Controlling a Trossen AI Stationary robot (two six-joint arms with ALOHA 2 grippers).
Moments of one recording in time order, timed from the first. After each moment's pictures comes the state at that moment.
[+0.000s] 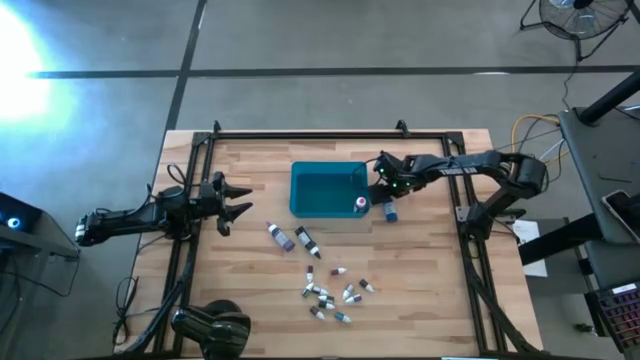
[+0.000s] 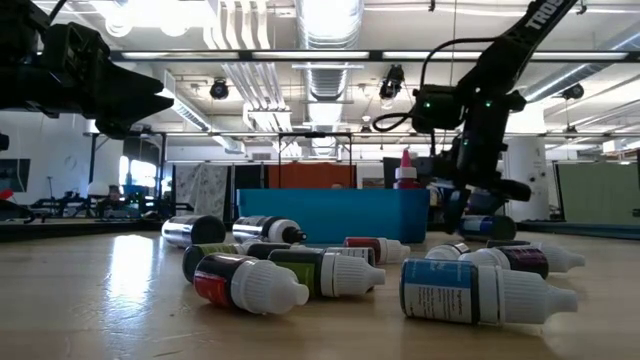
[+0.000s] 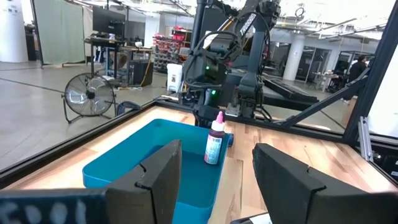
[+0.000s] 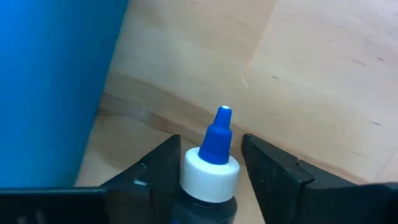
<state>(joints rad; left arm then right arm) 0.12 0.04 0.01 0.04 -0.10 -0.14 -0.46 1.58 0.76 -0.49 -0.02 0.78</state>
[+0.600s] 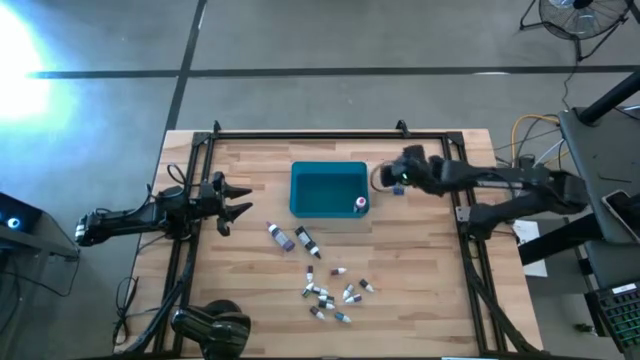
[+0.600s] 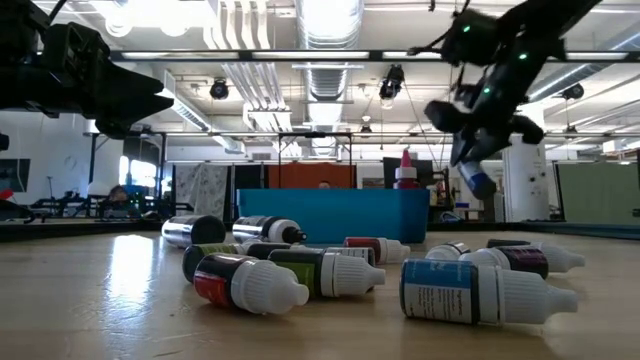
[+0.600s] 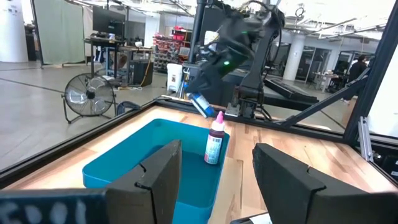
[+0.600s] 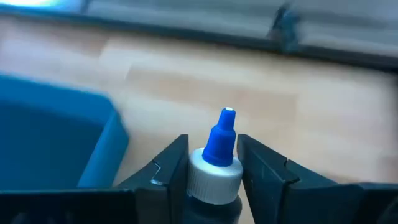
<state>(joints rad) 0.12 0.04 0.01 0.04 -0.10 -0.14 -0.29 1.18 0.69 -0.49 0.67 0.89</state>
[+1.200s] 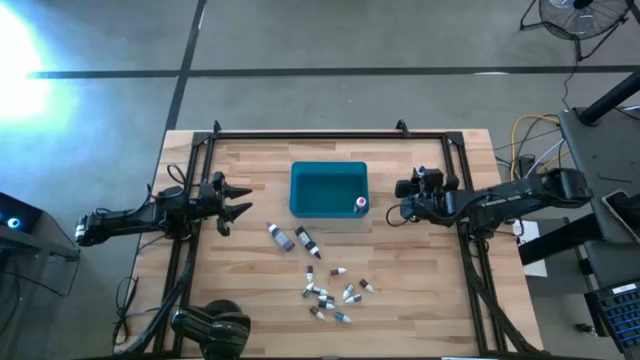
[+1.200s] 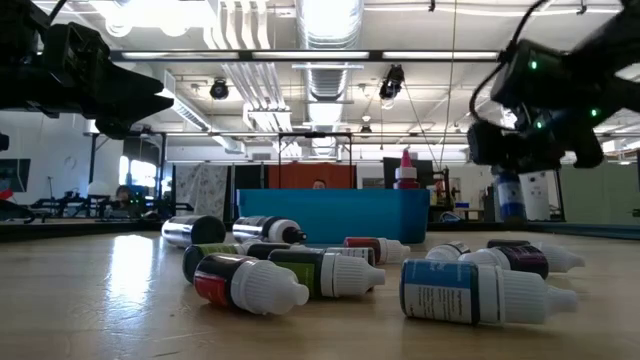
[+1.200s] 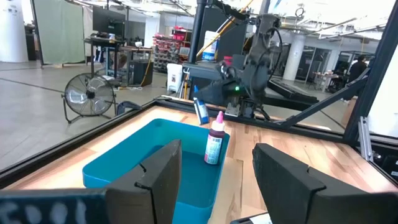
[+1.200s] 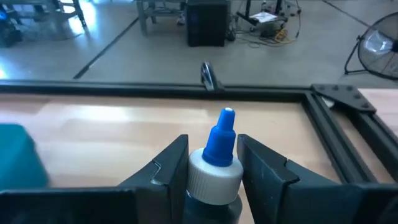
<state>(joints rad) 0.12 0.04 0.01 0.04 -0.10 -0.14 -0.06 1.18 0.34 -0.29 1.20 1.18</state>
